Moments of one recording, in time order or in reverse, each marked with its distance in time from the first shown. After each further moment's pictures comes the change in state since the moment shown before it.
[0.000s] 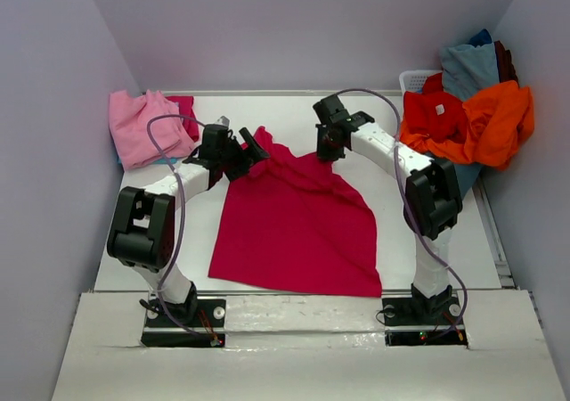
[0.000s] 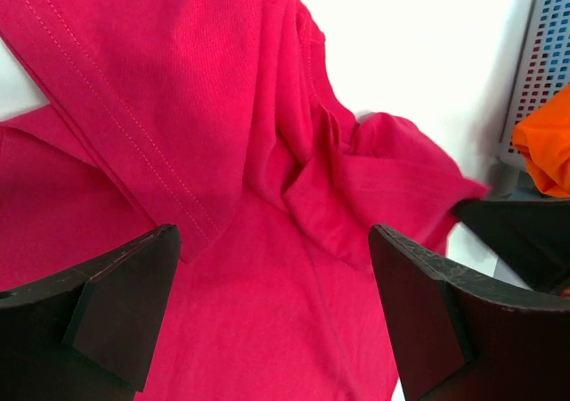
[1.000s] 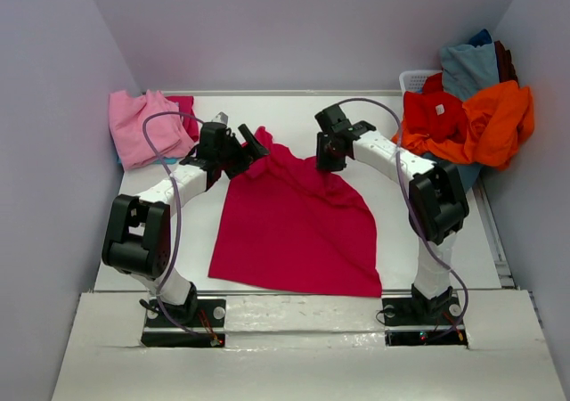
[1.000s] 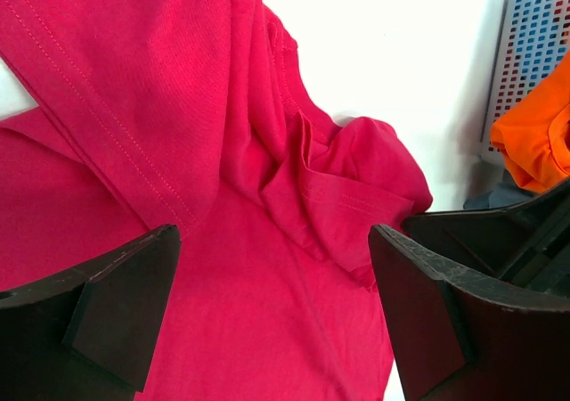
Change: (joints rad) left arm -0.005 -0.054 0.000 -0.016 -0.009 0.002; right arm 0.006 -0.068 -0.124 0.057 -0.019 0.018
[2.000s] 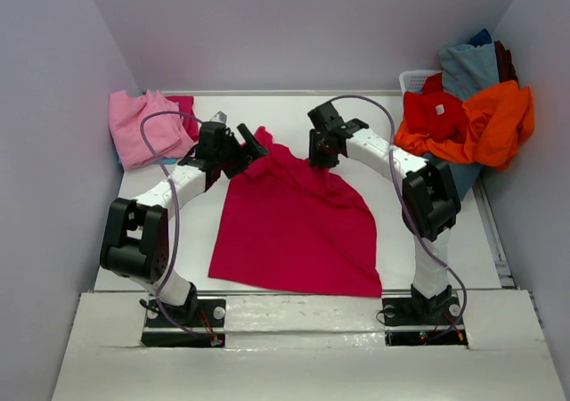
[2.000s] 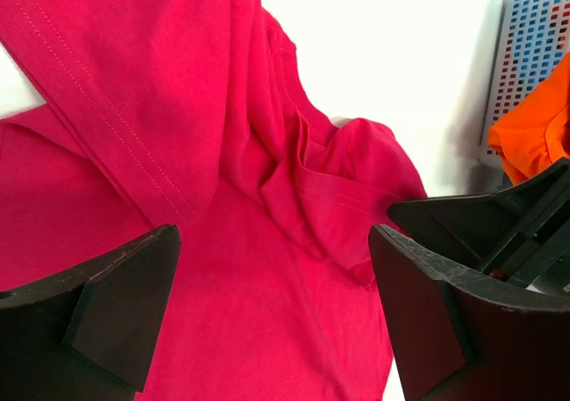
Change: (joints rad) left arm -0.008 -0.028 0.000 -0.022 -0.020 -0.001; right arm 0.026 0.063 0.085 0.010 -0.009 -0.003
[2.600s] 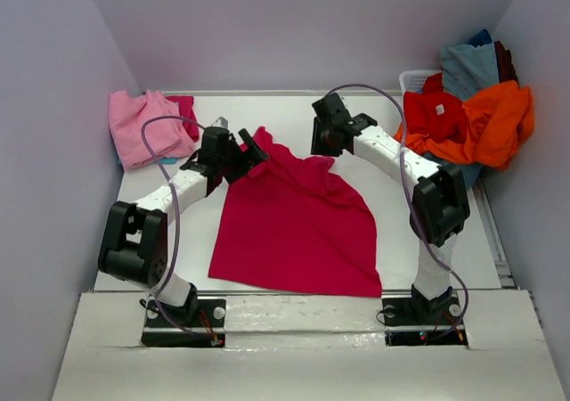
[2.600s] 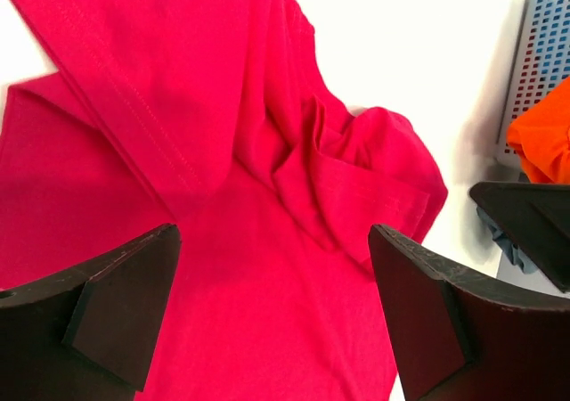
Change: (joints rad) left arm -0.030 -0.034 -0.051 -0.005 -0.053 -0.015; right arm 0.006 -0.082 0.010 0.019 0.084 0.012
